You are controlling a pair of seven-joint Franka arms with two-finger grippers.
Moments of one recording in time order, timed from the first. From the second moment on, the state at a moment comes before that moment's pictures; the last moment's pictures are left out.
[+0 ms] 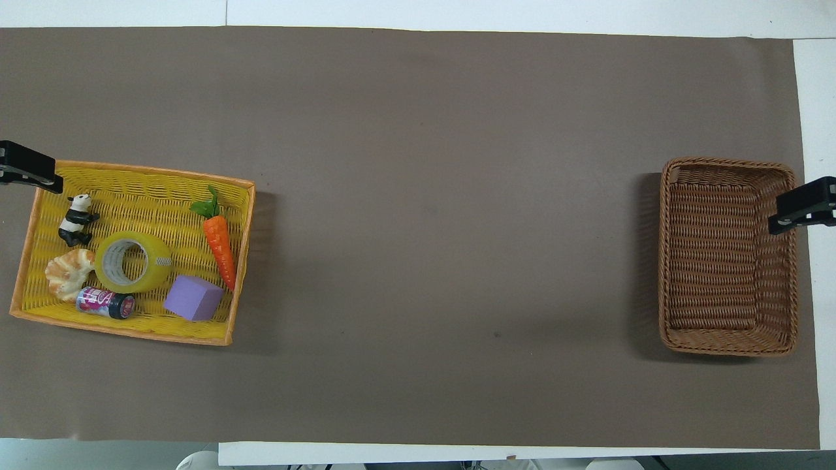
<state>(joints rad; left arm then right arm) 0.07 0.02 -0.11 -1.61 0.02 1.52 -0.02 0.00 -0.05 -0.11 -1.60 -0.02 1.35 0.07</state>
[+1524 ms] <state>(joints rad) 0.21 -0.21 -0.11 -2.31 0.02 2.06 -0.01 0.00 -0.05 -0.11 -1.60 -0.02 1.35 0.07</state>
